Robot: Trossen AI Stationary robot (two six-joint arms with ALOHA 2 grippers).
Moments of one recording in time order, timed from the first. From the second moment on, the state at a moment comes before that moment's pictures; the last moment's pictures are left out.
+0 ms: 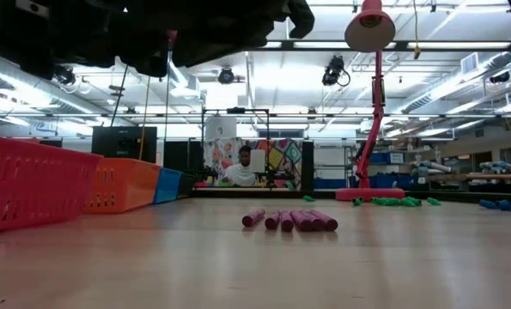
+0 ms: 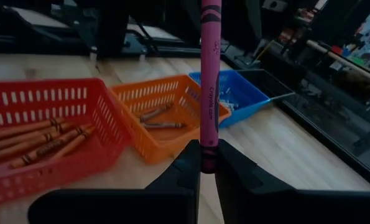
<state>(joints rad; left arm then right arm) -0.11 1.06 0.29 0.69 0.31 0.20 0.53 2.29 1.78 -0.35 1.19 0.46</state>
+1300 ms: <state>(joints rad) -0.14 1.18 0.30 0.90 0.37 0.13 0.49 2.29 1.78 -0.23 1.07 0.43</state>
